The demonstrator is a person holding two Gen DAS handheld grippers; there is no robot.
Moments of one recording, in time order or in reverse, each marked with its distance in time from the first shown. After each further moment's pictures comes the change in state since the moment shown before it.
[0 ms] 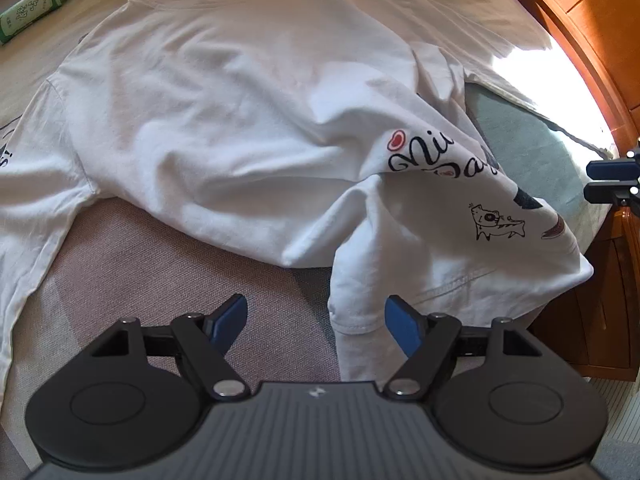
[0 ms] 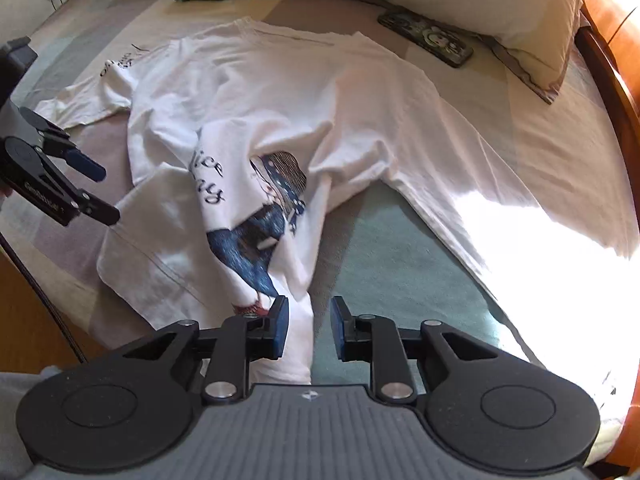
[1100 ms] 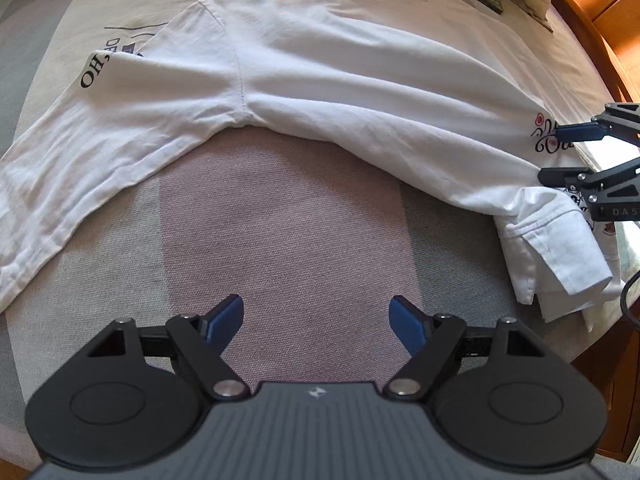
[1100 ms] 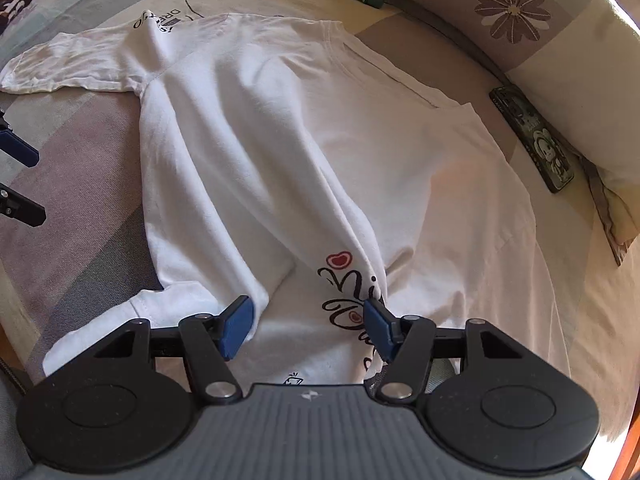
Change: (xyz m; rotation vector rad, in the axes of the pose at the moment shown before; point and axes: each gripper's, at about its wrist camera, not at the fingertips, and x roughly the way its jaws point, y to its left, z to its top) left arm -0.012 0.057 -0.051 -0.272 -0.070 0.093; right arm 0.094 0.032 0.085 -0.322 0.043 -0.064
